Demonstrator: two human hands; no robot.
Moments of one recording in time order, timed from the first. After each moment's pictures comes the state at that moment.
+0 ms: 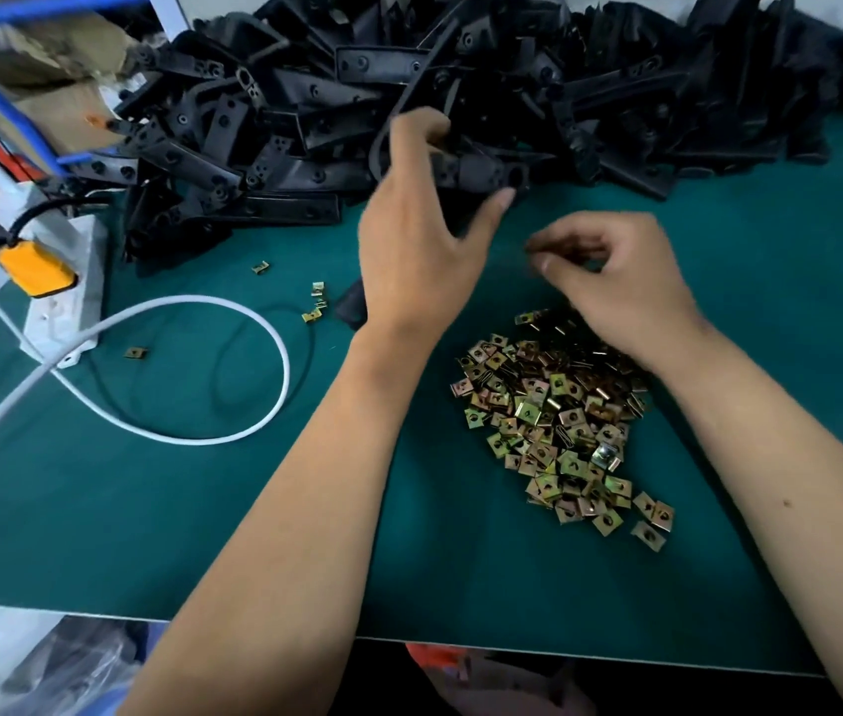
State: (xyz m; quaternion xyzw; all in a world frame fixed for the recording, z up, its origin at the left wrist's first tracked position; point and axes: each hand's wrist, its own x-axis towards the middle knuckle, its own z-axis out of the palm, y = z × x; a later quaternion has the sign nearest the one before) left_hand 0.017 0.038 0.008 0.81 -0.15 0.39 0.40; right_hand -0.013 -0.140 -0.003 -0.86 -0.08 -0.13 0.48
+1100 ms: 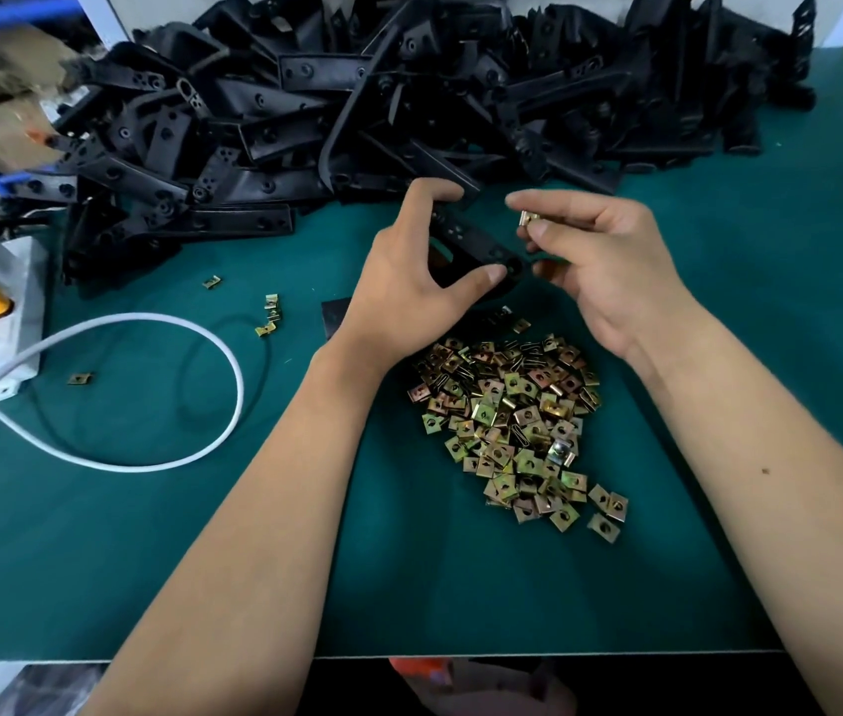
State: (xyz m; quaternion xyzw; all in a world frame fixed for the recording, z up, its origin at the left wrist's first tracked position) left_hand 0.026 0.033 -0.021 0.85 -0.24 0.14 0.45; right_hand -0.007 -0.160 -0.004 -0.69 0.00 -0.09 0.72
